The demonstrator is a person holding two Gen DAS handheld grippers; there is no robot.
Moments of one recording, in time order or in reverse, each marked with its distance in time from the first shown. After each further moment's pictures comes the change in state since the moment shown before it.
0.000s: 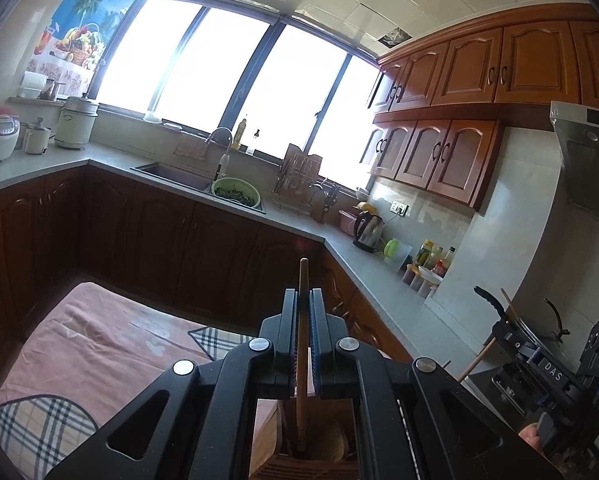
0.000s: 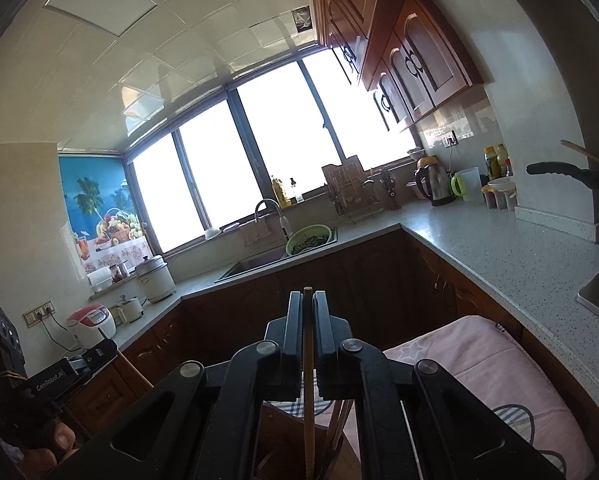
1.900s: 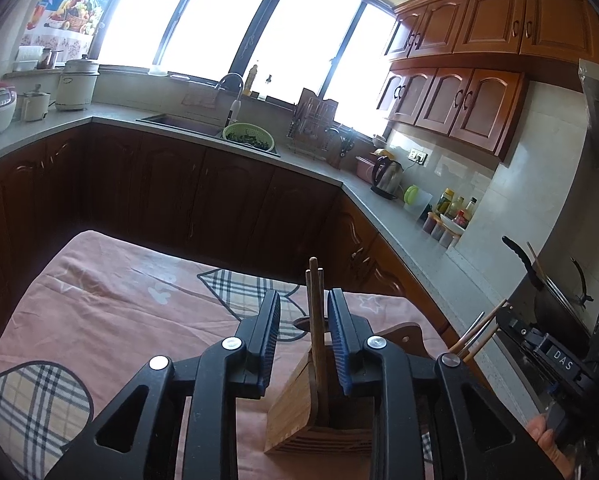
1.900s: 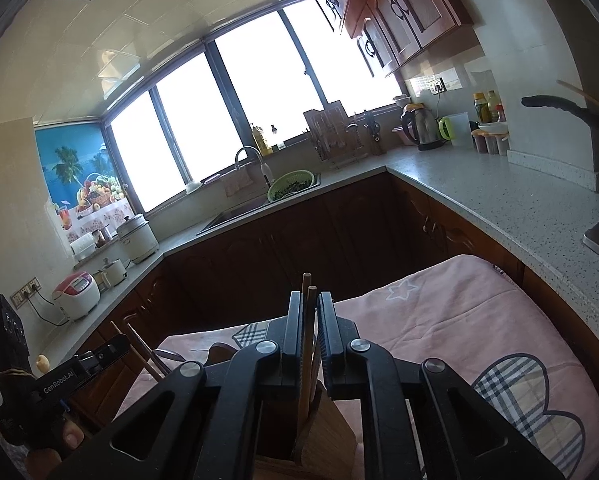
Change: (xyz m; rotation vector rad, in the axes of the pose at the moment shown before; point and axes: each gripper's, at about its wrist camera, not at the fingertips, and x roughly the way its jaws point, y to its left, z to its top) left arm 0.034 -0.003 0.001 -0.004 0.168 0.071; right arm 0.037 -0.018 -0.046 0.028 0.178 -0.056
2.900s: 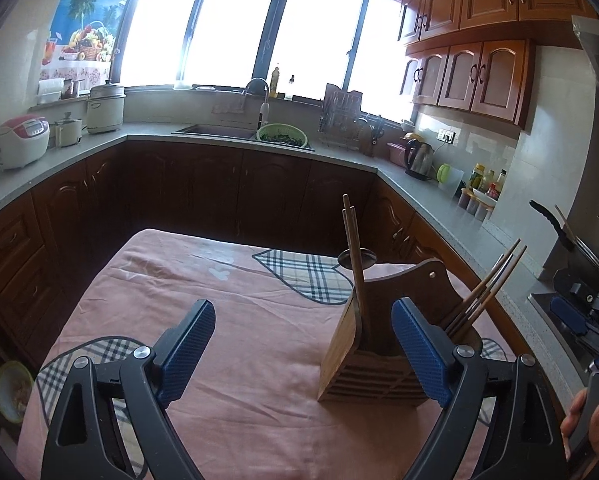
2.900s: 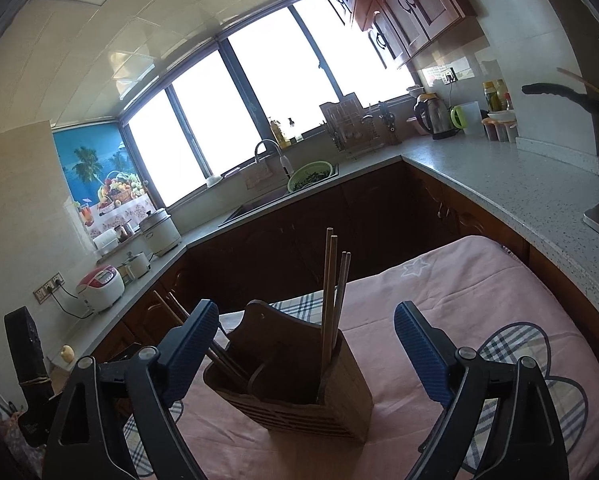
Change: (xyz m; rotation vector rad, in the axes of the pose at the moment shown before) left arm -0.075 -0.022 -0.029 0.121 0.008 0.165; right arm -0.049 -0.001 -0.017 0.008 0.035 0.091
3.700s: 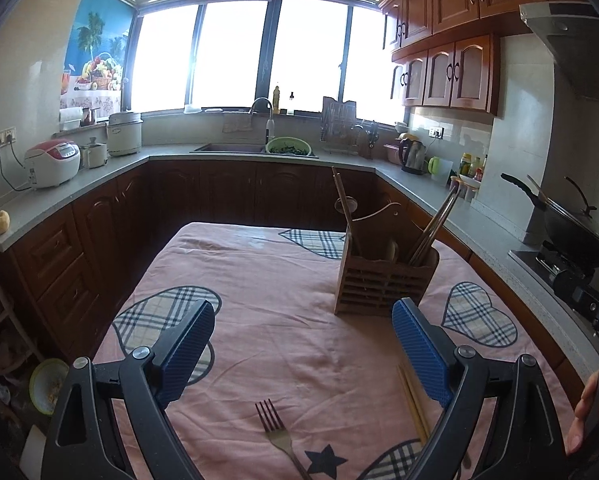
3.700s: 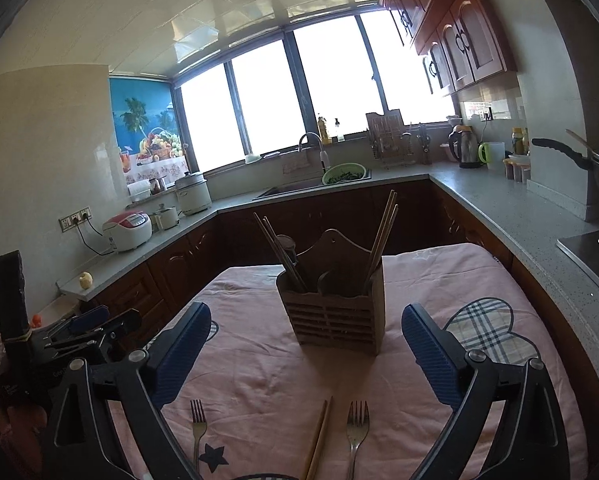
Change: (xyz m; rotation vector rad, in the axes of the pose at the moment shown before) left arm -0.188 0.009 -0.086 0.094 -0.028 0.009; right arm -0.131 0.062 -0.073 -0.228 0.006 0.029
